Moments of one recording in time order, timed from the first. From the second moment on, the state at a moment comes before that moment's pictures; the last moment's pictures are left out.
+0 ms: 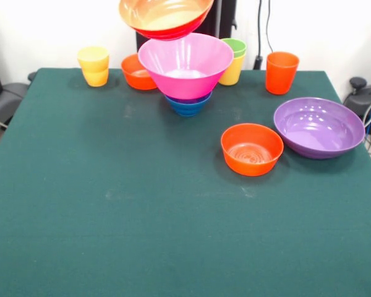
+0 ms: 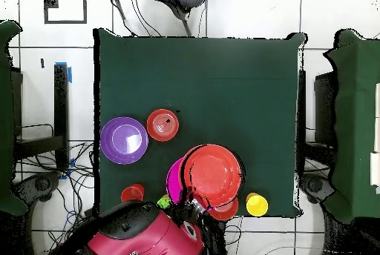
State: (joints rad) arm 0.74 -0.36 -1.01 1.75 -1.65 -0.80 3.20
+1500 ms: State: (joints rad) arm 0.67 -0.39 -0.86 1.82 -1.60 -0.80 3.20
